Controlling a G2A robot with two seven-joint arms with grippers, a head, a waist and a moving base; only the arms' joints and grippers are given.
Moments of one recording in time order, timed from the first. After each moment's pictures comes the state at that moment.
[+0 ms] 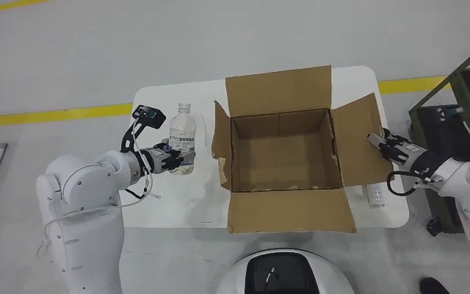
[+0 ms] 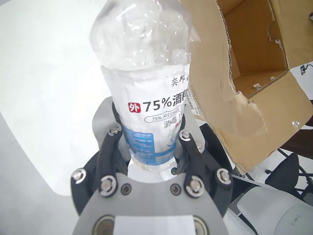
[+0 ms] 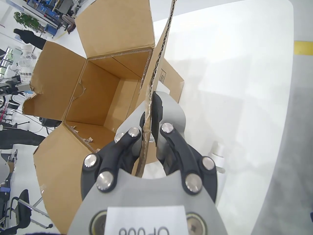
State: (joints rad) left arm 0.84 -1.17 -1.56 -1.88 0.70 -0.20 -1.54; right arm -1.40 -1.03 1.78 -1.93 -0.38 -0.15 0.76
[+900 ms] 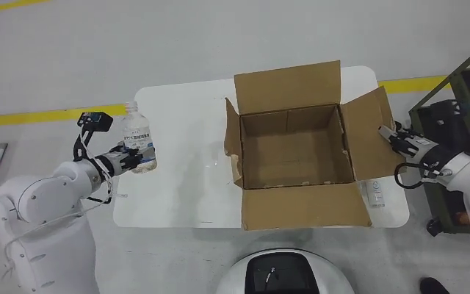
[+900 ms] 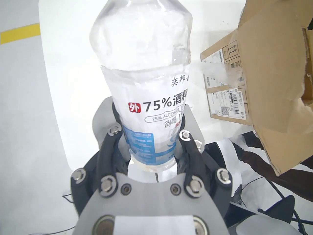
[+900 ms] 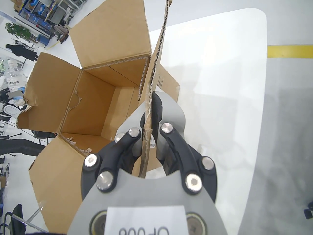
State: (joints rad) left arm 0.91 -1.11 -1.78 -1.89 0.71 -0.17 -1.46; right arm -1.38 -1.02 1.80 -1.90 -0.39 -0.14 0.74
